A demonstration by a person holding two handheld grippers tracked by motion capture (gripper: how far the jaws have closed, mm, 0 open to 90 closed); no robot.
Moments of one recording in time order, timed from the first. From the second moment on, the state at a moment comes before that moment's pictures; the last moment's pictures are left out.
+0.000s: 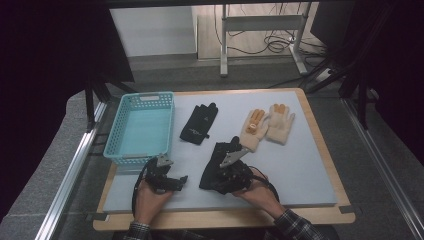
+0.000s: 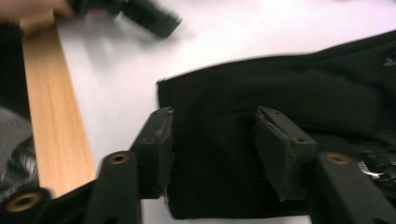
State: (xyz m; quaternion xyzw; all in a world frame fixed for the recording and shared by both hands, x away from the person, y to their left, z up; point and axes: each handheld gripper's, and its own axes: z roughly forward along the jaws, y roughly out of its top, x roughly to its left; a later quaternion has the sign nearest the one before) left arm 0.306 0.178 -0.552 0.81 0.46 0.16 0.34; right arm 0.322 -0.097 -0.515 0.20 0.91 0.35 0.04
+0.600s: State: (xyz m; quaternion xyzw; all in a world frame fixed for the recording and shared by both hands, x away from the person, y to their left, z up) left arm 0.306 0.178 -0.552 0.81 0.46 0.16 0.34; right arm 0.311 -0.125 -0.504 0.19 0.92 0.35 0.03
